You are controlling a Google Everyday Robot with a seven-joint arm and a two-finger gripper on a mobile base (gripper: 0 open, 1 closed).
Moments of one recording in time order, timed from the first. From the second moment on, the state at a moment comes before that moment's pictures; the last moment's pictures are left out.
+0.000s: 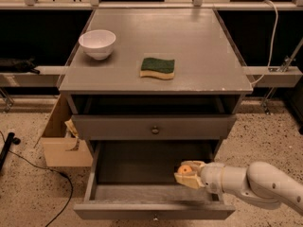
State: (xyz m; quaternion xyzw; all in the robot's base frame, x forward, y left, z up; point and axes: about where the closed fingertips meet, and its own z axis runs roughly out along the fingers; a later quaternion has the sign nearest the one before) arm 0.464 -0.119 0.542 -0.34 0.79 0.33 0.39
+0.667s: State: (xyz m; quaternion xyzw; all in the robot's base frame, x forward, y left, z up) arm 0.457 -0.132 0.620 -0.37 0.76 0.29 0.45
